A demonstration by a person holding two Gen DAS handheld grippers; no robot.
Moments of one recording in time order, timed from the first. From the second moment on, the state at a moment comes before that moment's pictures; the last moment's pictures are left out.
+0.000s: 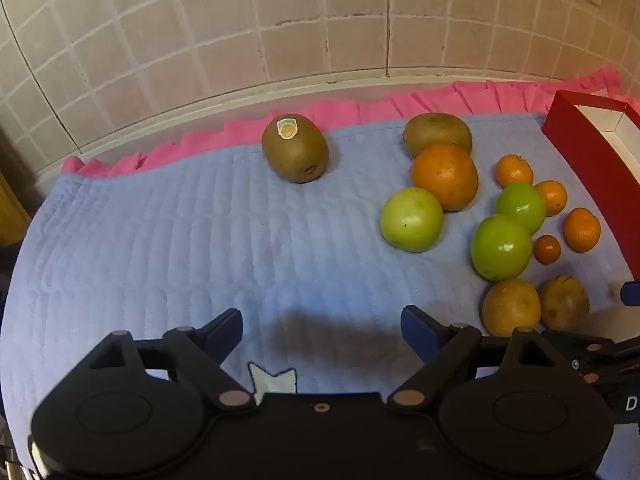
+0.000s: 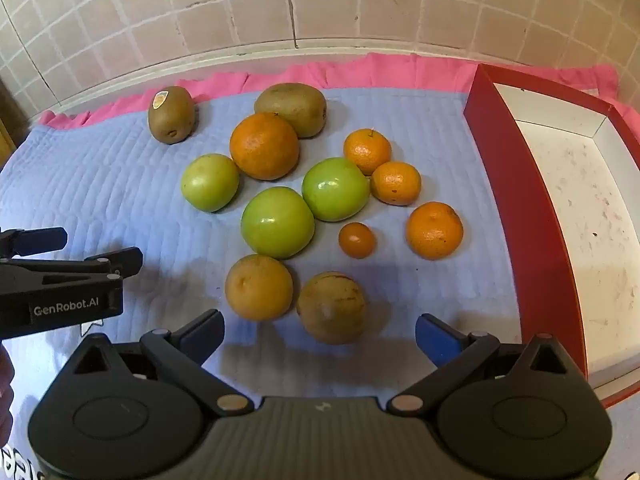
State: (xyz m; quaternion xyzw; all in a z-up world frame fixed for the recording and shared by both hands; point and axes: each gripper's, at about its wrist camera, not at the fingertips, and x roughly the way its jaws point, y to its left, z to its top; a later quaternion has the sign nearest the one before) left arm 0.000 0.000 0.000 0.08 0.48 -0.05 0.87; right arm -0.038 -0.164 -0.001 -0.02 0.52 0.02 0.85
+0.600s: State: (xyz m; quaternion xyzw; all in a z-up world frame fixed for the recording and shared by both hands) left arm 0.001 -0.002 -0.001 0.08 0.48 -0.05 0.87; right arm -0.042 -0.164 0.000 -0.02 0.51 0.03 0.86
